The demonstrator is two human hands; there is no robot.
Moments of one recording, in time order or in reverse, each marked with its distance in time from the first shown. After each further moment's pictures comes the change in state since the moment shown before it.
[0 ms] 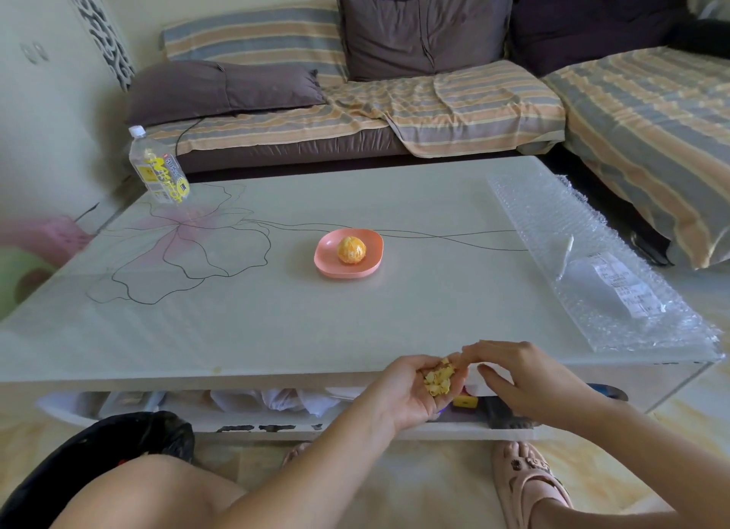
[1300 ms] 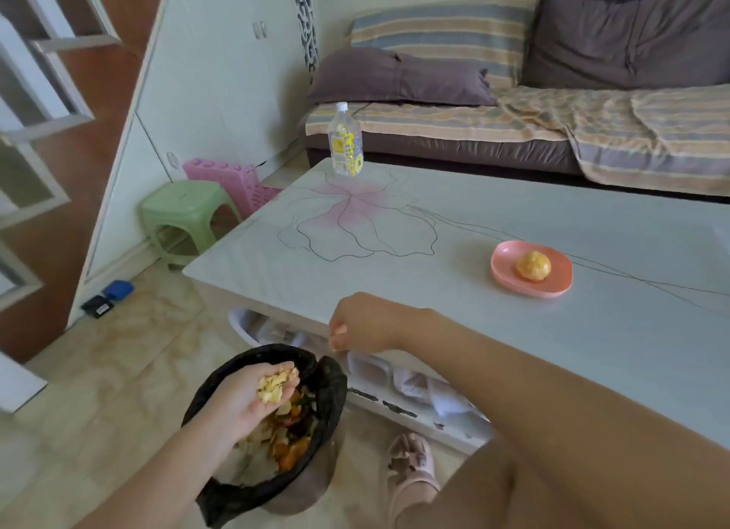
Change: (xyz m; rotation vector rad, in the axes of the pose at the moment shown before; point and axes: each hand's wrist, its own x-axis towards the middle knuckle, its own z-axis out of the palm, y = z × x) left_hand -0.271 0.114 -0.245 0.017 0.734 0.620; right_hand 0.223 -0.317 0.124 -0.111 -0.527 -0.396
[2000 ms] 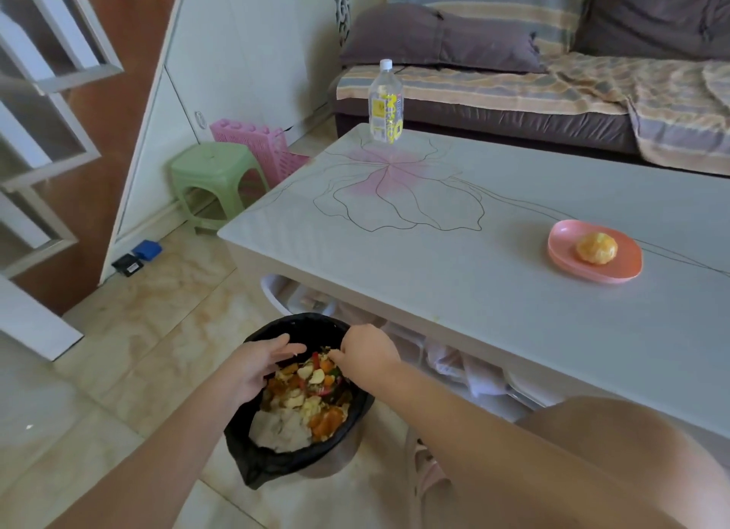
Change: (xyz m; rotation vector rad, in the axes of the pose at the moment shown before) left_hand 0.049 0.002 -0.070 0.464 0.010 -0.003; right_hand 0.062 -0.028 0.121 0.019 0.105 0.279
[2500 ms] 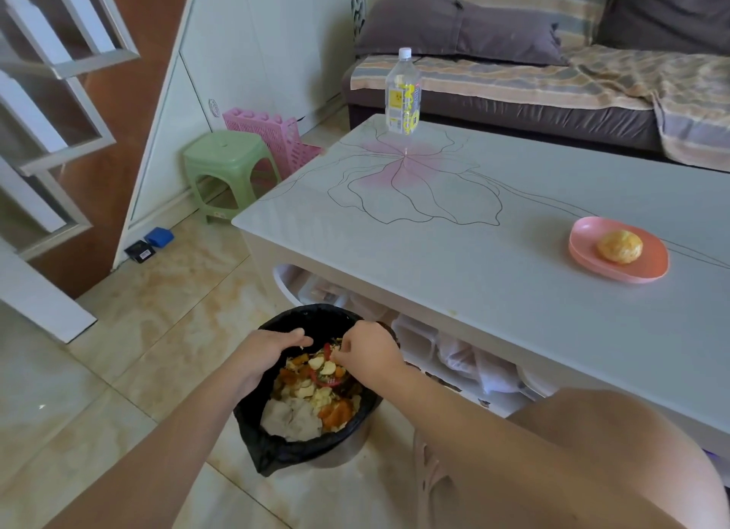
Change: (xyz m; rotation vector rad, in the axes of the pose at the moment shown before) left_hand -0.003 -0.007 -0.013 0.190 0.095 0.122; right_hand 0.003 -0.010 0.017 0.150 0.053 -0.048
